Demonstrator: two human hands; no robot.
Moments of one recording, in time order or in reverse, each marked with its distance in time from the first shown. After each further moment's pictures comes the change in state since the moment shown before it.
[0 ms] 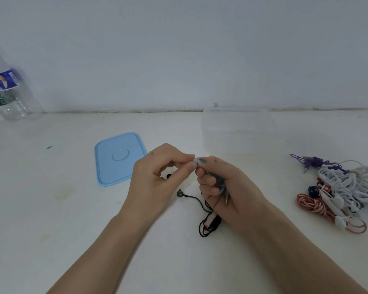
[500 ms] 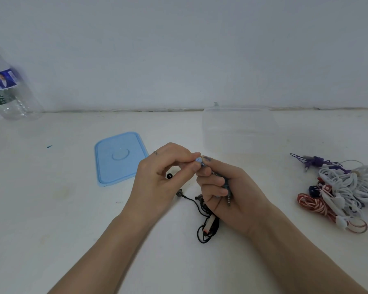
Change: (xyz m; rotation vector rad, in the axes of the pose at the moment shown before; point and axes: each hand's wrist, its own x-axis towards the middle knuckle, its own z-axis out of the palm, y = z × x) left_hand 0.001 -0.001 0.004 -0.061 -0.032 0.031; right_hand -0.003 -0.002 0.002 0.240 -0.125 0.146
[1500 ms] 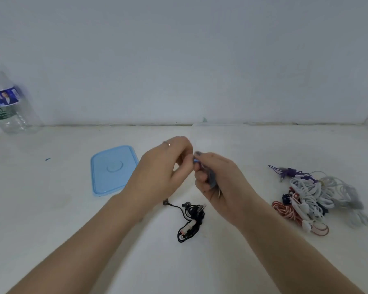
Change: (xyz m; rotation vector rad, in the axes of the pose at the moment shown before) left_hand 0.044 0.046 0.004 0.565 -0.159 0.102; right_hand -0.011 -0.027 0.017 -0.332 0.183 -0.275
